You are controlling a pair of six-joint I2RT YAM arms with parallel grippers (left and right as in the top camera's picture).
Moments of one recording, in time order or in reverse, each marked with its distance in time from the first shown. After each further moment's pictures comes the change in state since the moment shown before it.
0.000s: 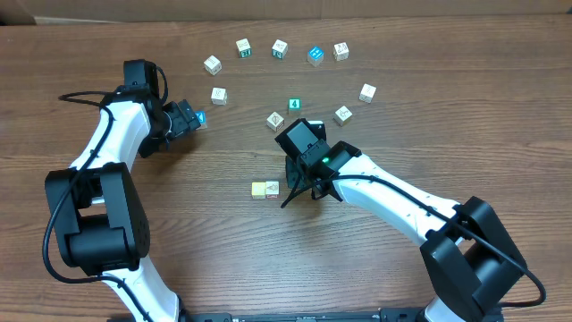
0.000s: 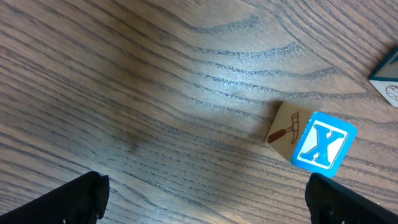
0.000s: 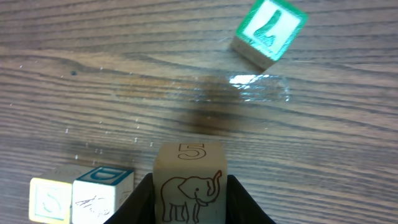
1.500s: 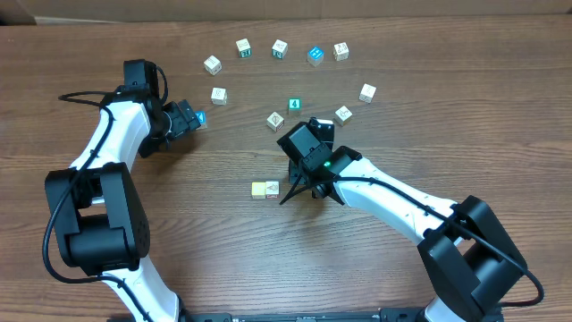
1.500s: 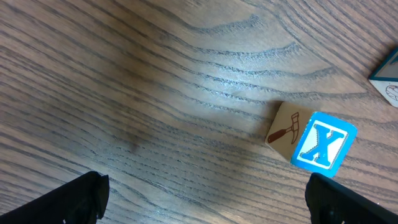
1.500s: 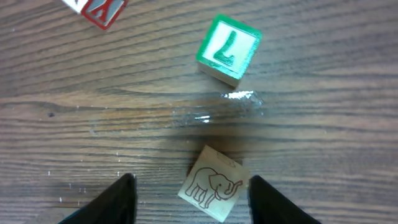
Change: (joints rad) left arm 0.000 0.000 0.000 0.000 0.000 0.000; right arm -0.002 0.000 -0.049 0.081 0.091 0.126
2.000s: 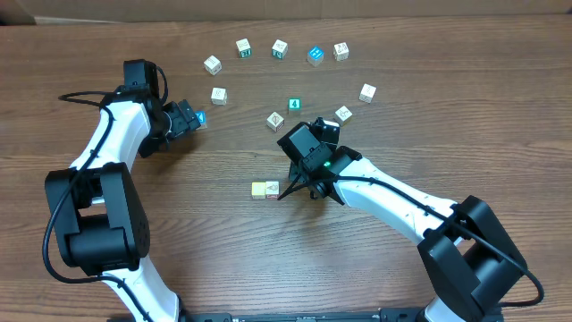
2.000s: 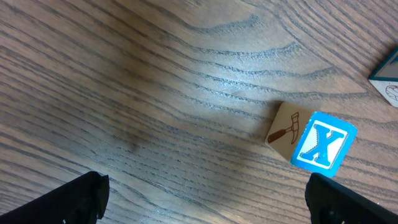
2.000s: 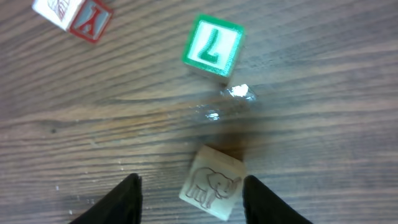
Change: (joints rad) left arm 0.000 0.000 0.000 0.000 0.000 0.000; right arm 0.000 0.000 0.000 -0.010 0.012 0.137
